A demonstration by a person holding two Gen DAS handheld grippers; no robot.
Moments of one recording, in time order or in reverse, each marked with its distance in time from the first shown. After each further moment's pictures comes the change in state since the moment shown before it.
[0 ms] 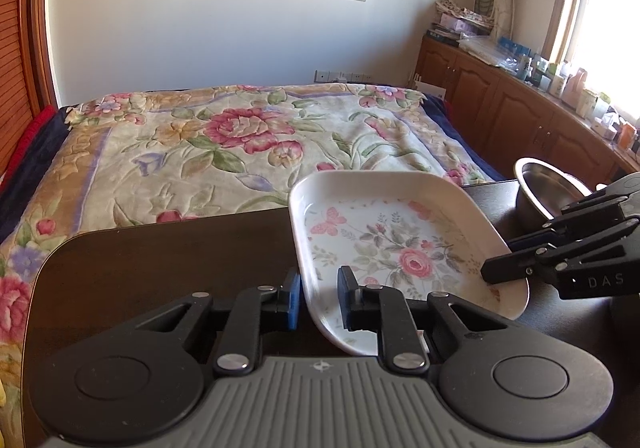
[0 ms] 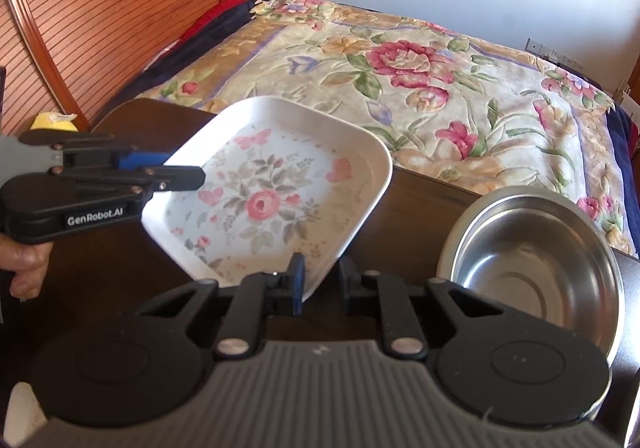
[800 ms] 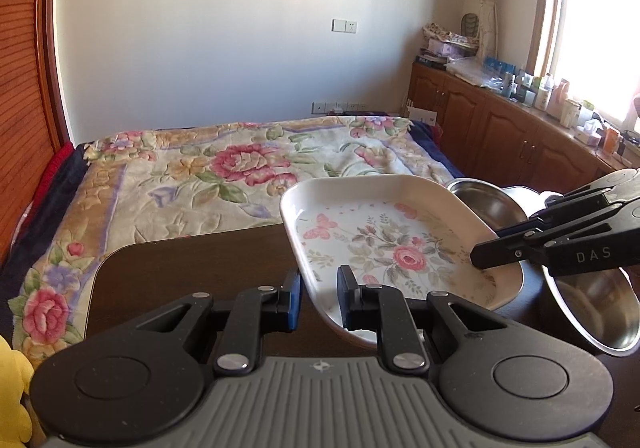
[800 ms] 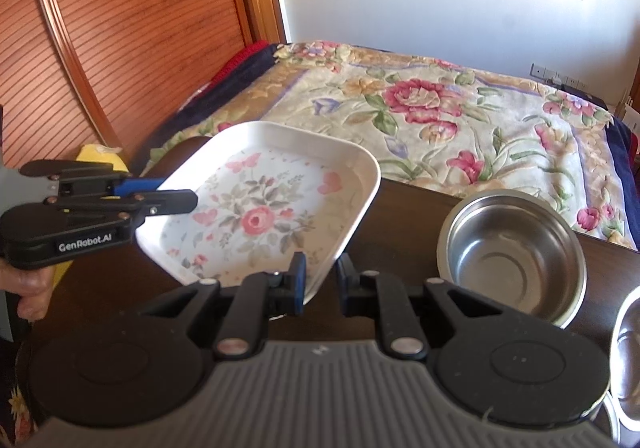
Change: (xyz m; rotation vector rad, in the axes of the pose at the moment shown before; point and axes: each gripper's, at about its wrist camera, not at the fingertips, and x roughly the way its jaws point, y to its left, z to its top) left arm -0.098 -0.039 -0.013 0.050 -0.094 0.029; right arm -0.076 0.011 -0.026 0.032 -0.163 0.046
